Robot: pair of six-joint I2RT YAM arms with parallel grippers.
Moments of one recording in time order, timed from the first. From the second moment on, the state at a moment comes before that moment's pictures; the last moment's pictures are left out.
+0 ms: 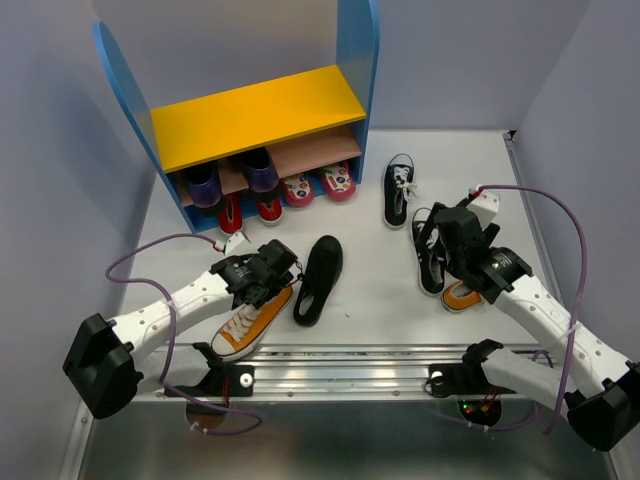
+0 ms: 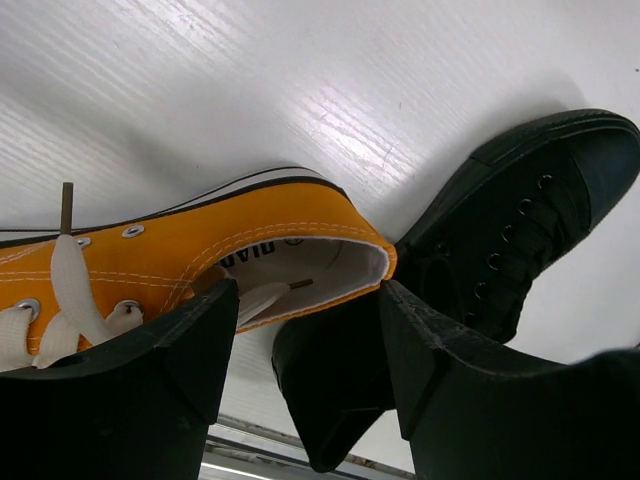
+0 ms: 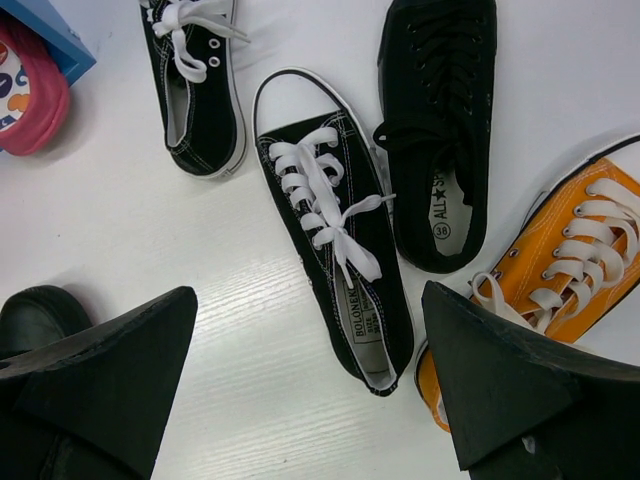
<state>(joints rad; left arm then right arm) -0.81 1.12 0.75 -0.78 -0.47 -1.43 0.55 0.95 0.88 -0.64 0.67 0.69</state>
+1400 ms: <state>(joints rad) -0.86 1.39 0.88 -0.68 -0.49 -1.28 0.55 0.93 0.88 -0.64 0.63 0.68</state>
